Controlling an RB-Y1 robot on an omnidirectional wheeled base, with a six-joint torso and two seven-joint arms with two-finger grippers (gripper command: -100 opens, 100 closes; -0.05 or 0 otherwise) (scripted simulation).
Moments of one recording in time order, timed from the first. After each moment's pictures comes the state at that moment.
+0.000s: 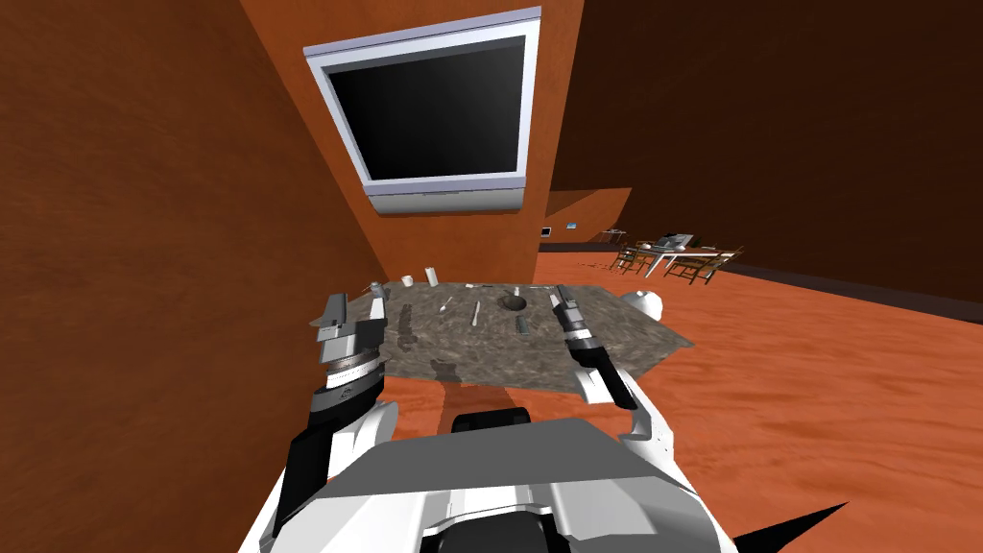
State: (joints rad) left arm 0.53 -0.02 0.04 -2.39 0.06 -0.51 -0.06; right arm 0.37 -0.27 -0.06 -2.15 -0.03 -0.32 -0.01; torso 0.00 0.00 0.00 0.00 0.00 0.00
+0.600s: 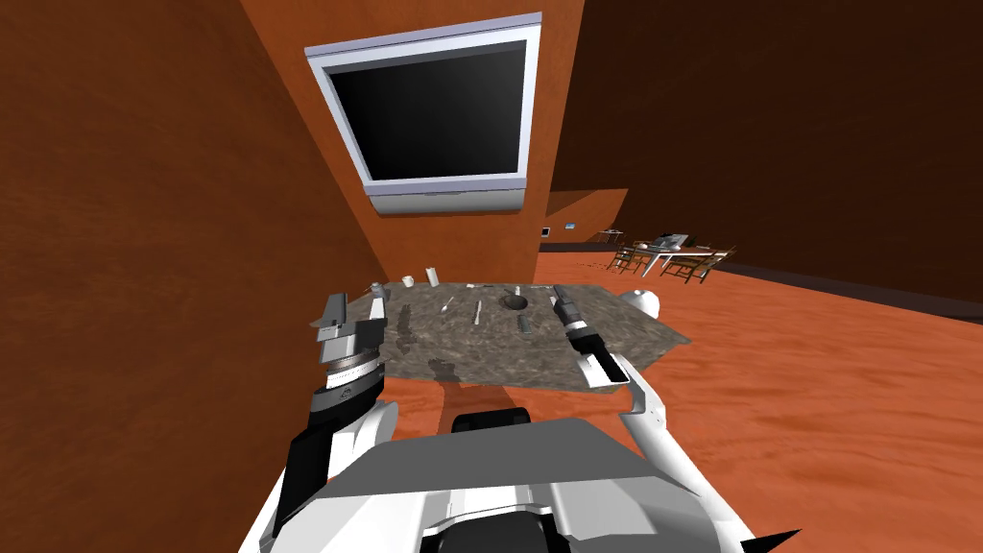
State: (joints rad) left arm 0.53 -0.02 0.04 -2.39 0.06 -0.51 -0.06; right arm 0.27 -0.38 -0.09 -2.02 -0.04 -0.17 -0.08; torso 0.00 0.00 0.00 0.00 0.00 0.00
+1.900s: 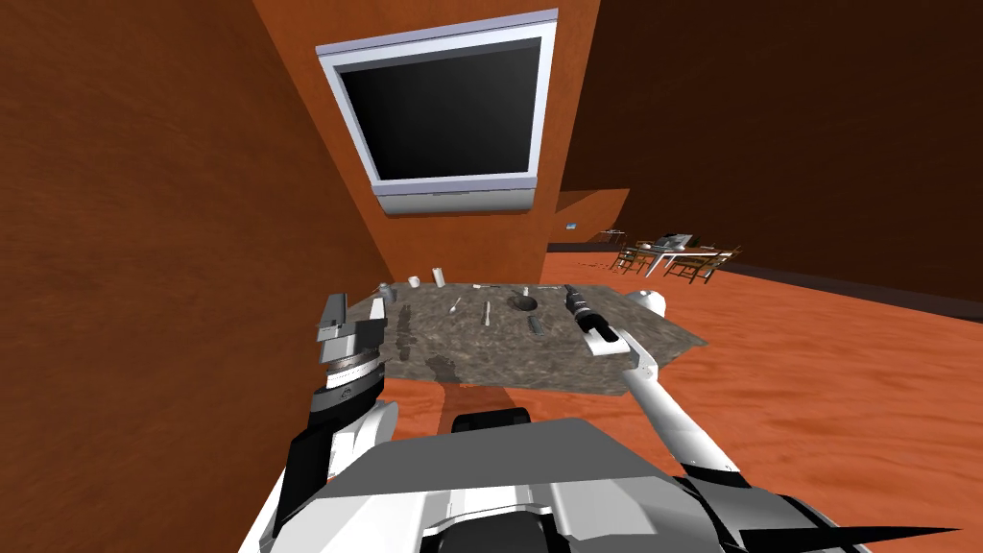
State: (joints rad) left arm 0.53 -0.02 0.04 -2.39 0.06 -0.51 -0.06; right arm 0.03 -0.55 -0.19 -1.69 -0.06 0.15 -0.24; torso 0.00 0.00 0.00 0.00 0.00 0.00
